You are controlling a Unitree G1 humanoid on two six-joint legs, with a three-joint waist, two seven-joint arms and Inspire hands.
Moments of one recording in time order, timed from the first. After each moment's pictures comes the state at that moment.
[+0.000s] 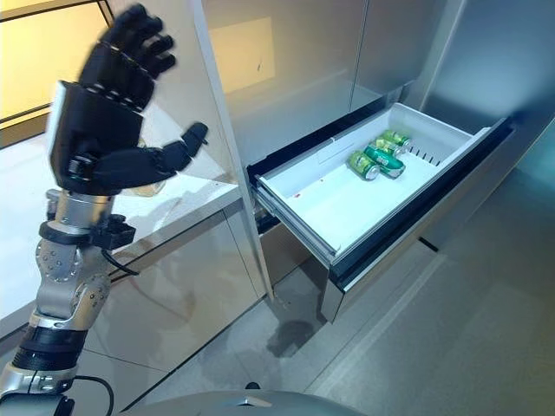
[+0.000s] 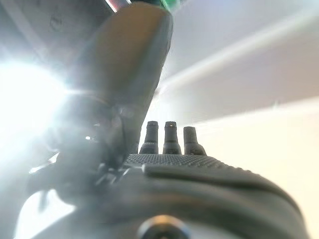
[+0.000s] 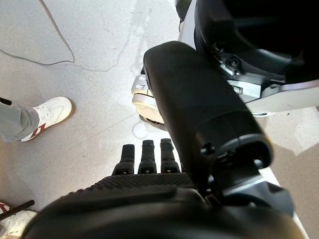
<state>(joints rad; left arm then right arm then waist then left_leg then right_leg) -0.16 0.59 0.08 -0.21 -0.46 -0.53 0.02 0.15 -0.29 0.32 1.25 0.10 0.07 0.19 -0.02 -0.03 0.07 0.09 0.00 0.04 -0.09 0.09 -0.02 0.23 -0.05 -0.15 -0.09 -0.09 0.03</state>
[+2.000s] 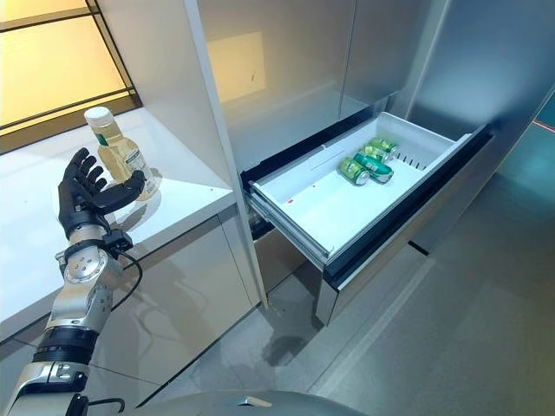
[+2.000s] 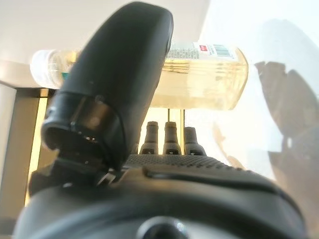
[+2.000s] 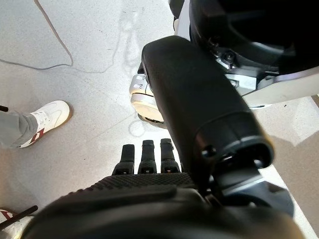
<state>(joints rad) -0.19 0.52 0.11 0.29 -0.48 -0.11 0.45 0.14 -0.29 0.29 1.25 0.08 0.11 0.20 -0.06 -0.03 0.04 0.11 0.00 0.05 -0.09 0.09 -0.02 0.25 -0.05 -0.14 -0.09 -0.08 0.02</state>
